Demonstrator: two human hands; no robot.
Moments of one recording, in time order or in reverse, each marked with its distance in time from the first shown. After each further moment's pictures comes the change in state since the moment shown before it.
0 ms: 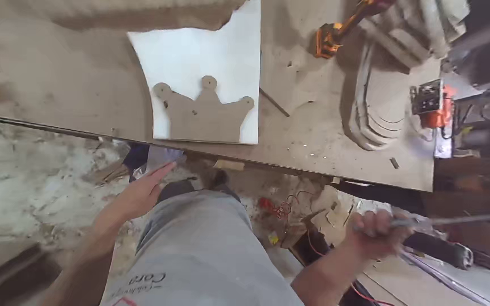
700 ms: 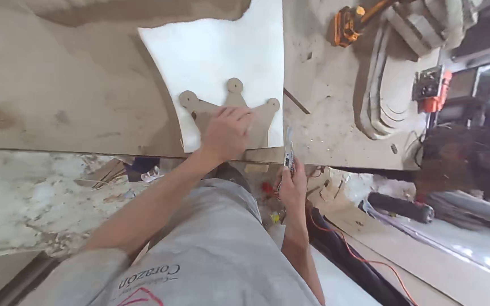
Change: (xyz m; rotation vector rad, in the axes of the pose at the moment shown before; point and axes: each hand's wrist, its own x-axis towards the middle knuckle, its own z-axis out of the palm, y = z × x) left_hand 0.168 0.086 -0.064 0.218 0.407 0.544; right_hand -0.021 0.134 0.258 -1.011 -0.043 0.457
